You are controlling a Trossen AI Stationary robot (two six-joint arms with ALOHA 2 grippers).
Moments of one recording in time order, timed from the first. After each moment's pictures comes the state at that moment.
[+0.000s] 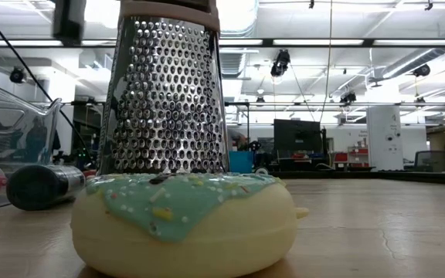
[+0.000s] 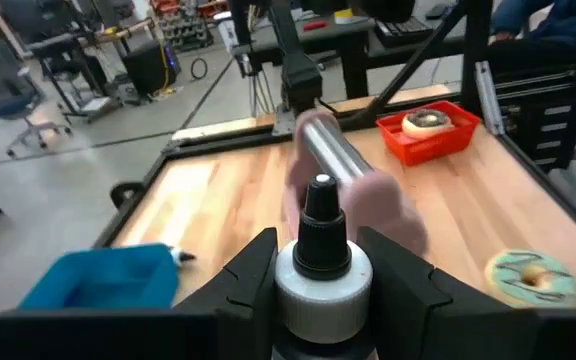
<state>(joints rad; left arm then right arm) -0.68 0.72 0.69 -0.33 -0.76 -0.04 0.41 1.18 0.77 0.48 0.48 -0.28</state>
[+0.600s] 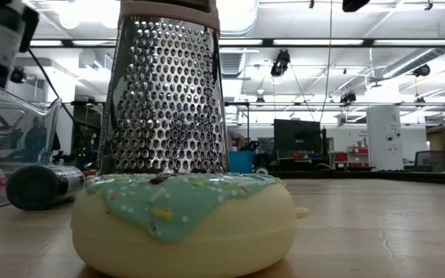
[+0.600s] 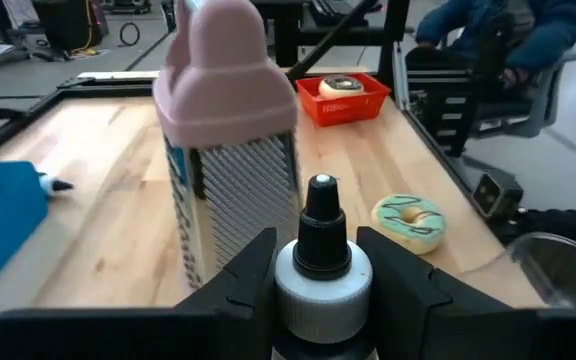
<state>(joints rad) -1.00 0.71 0.42 -0.17 -0.87 -0.39 0.44 1.00 0.47 0.65 0.39 -0.20</state>
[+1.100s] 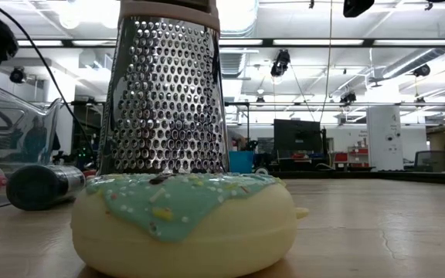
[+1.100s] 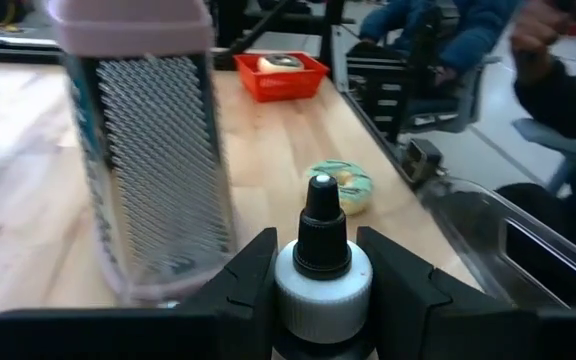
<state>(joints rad) -1.20 0.74 0.29 -0.03 -0.91 -0.52 0.44 1.00 0.45 0.67 0.36 -0.16</state>
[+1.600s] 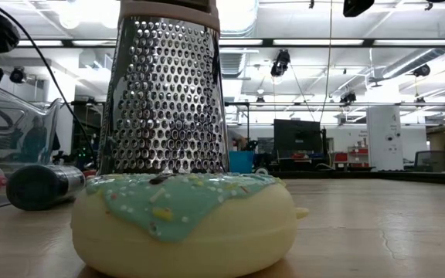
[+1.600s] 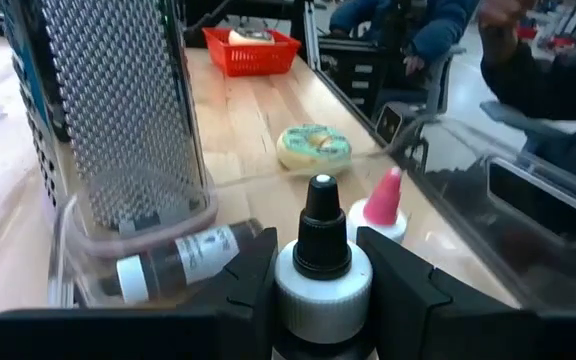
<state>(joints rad) -1.24 0.82 0.10 0.28 -0.87 -0.51 0.44 1.00 0.45 0.67 0.36 -0.16</state>
